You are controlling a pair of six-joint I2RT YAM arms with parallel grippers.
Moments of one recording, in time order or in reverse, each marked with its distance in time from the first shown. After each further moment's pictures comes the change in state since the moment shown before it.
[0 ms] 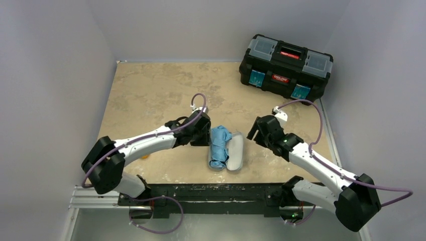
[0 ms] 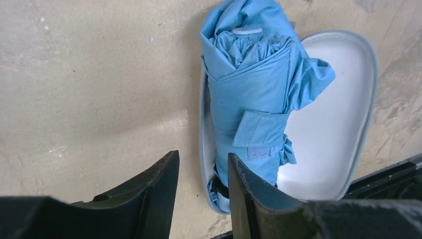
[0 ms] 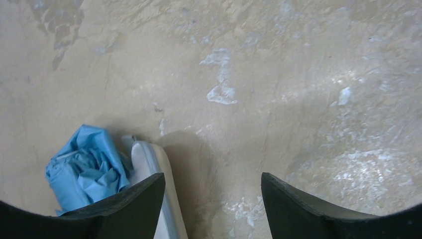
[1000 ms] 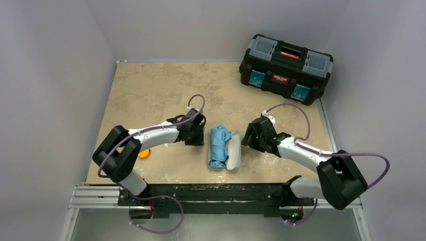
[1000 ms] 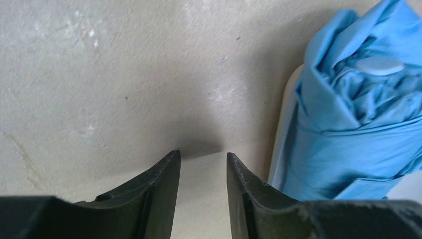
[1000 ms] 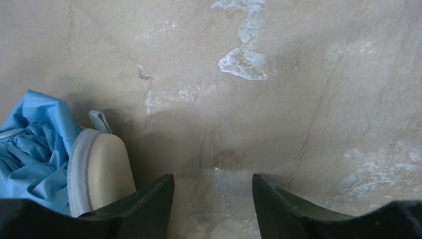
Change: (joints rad) left arm 0.142 0.114 -0.056 0.042 0.049 0.124; right arm -0.065 0.232 -0.087 0.227 -0.220 -0.076
